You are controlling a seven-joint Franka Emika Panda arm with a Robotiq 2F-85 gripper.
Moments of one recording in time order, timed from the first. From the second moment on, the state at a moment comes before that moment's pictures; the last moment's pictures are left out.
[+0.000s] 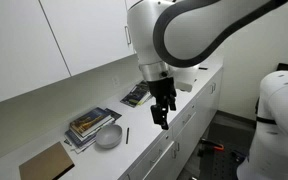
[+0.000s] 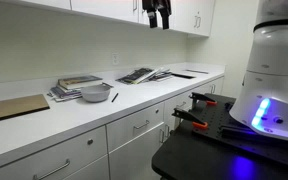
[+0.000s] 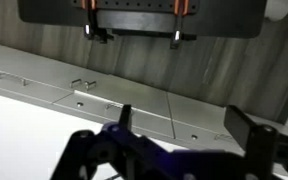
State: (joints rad) arm 0.10 -0.63 0.17 -2.68 0.05 1.93 0.15
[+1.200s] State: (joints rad) arm -0.10 -0.07 0.15 -2.48 0.00 2.54 0.58
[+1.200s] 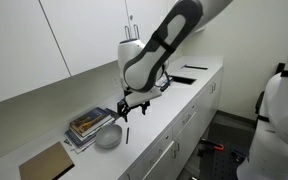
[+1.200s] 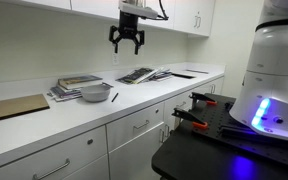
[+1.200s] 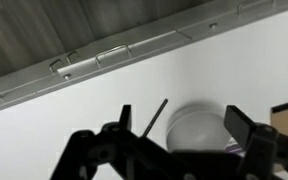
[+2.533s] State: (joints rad) arm 0.04 0.43 -0.13 -2.10 0.02 2.65 1.01
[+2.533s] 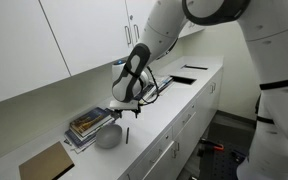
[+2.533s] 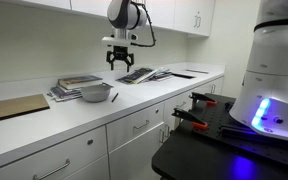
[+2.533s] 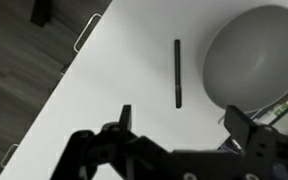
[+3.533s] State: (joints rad) arm 0.00 0.87 -0.17 -1.69 0.14 2.57 0.97
